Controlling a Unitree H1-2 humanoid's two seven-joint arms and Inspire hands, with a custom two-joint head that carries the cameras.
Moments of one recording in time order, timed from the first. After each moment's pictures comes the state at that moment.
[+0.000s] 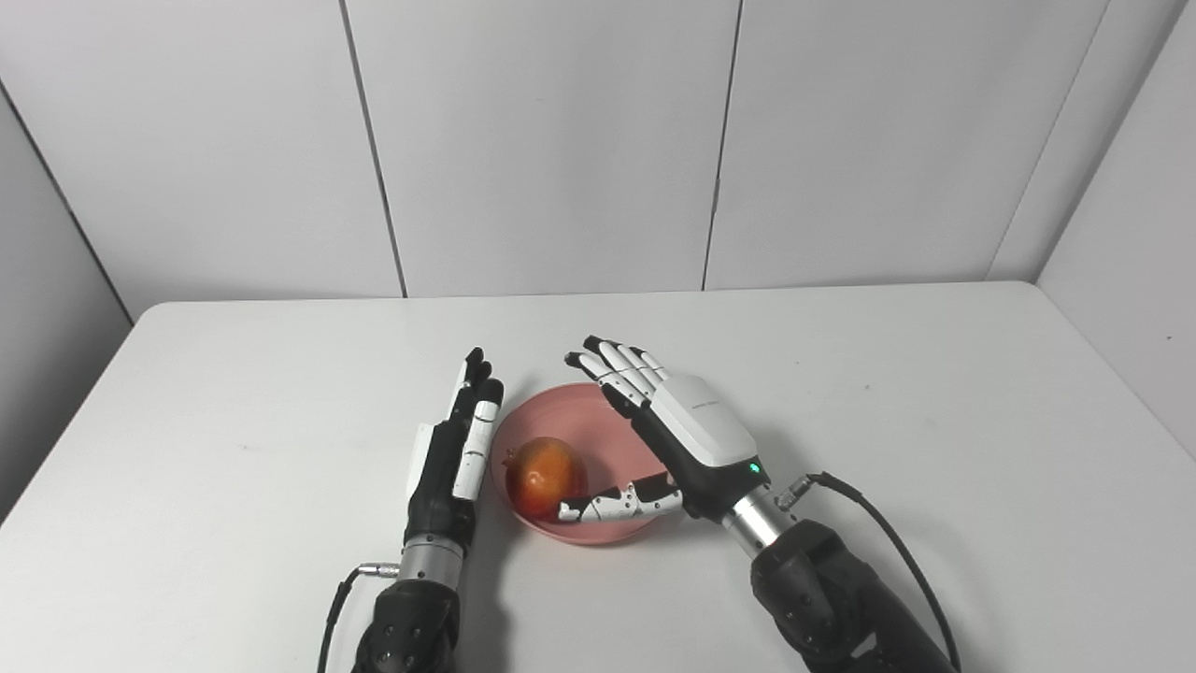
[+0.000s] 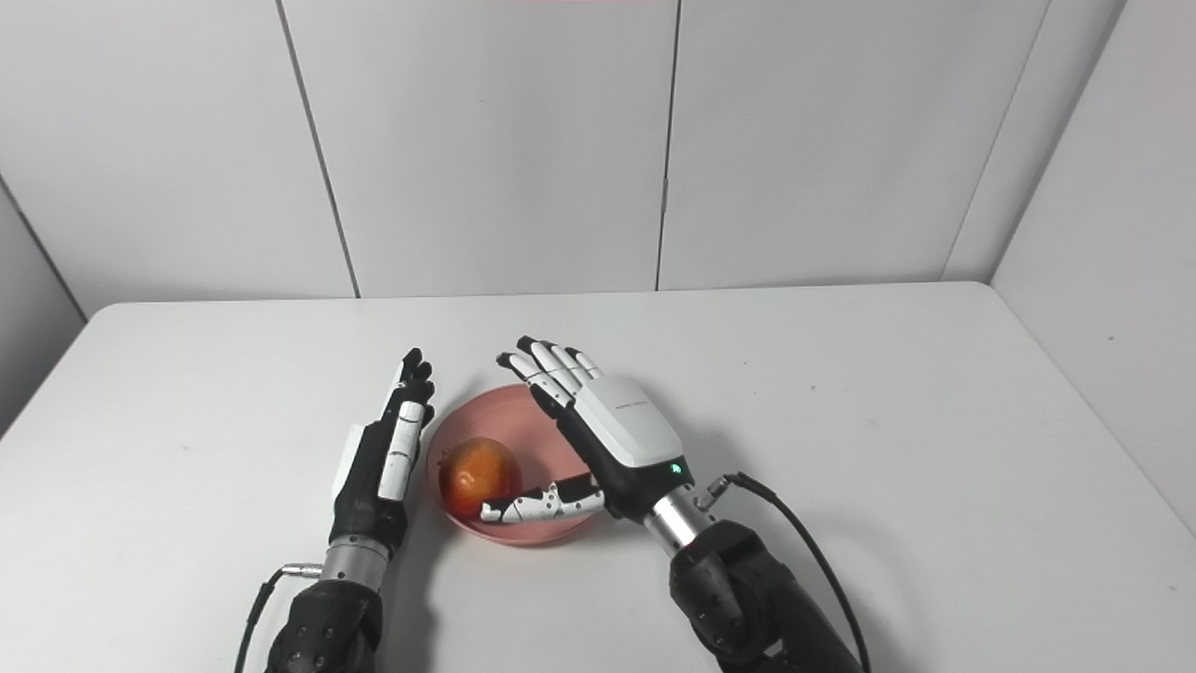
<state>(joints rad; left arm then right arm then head) -0.21 -0.08 -0.08 0.15 0.09 -0.02 0.03 -0.31 -0.16 0.35 0.04 -0.73 -0.16 0.02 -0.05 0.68</state>
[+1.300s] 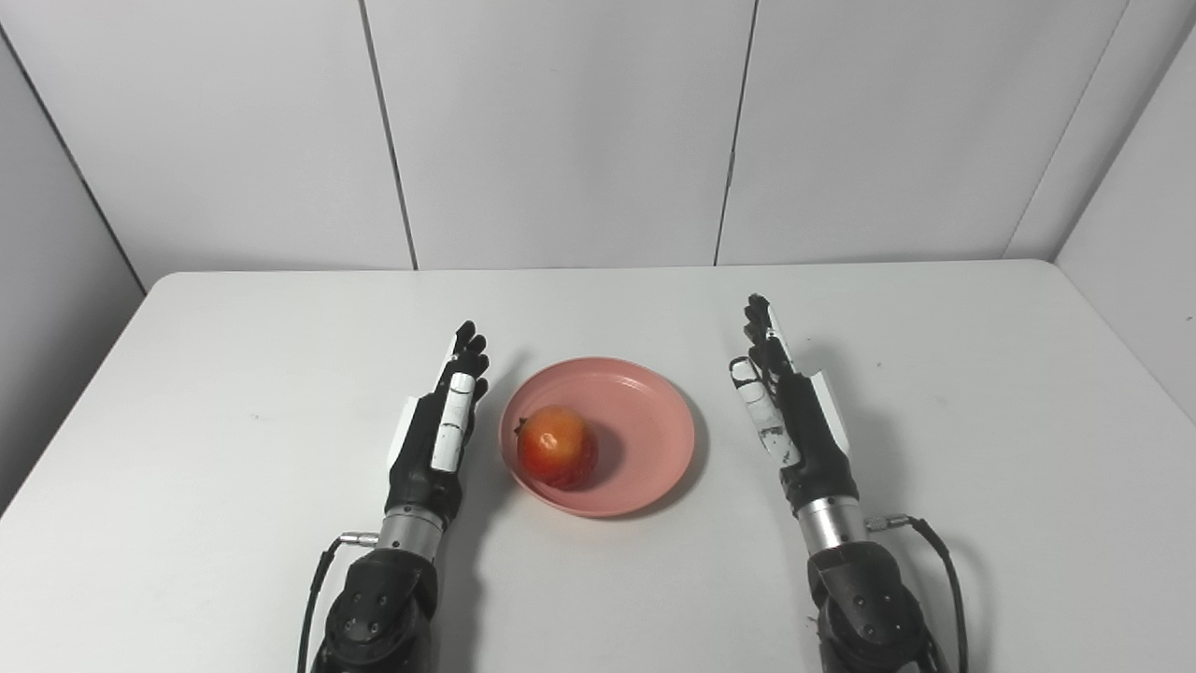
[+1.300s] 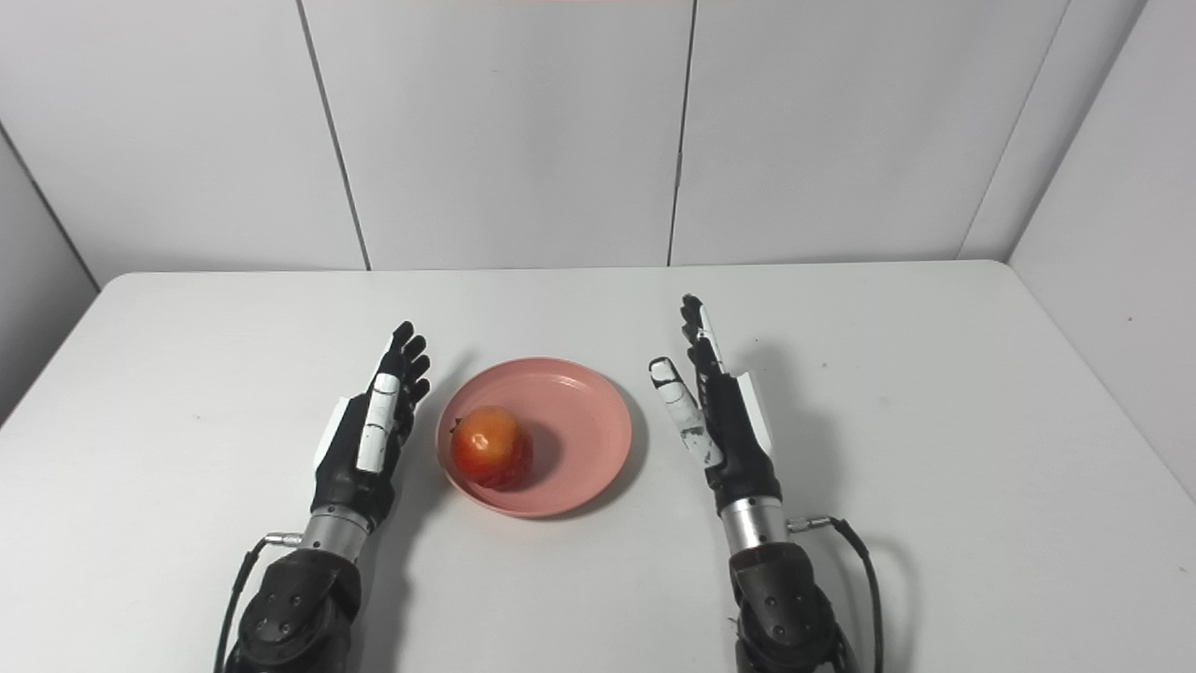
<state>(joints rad) -0.21 -0.03 -0.04 0.13 -0.03 0.00 -0.06 -0.20 0.03 0.05 0.06 -0.11 -0.07 -0.01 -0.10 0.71</state>
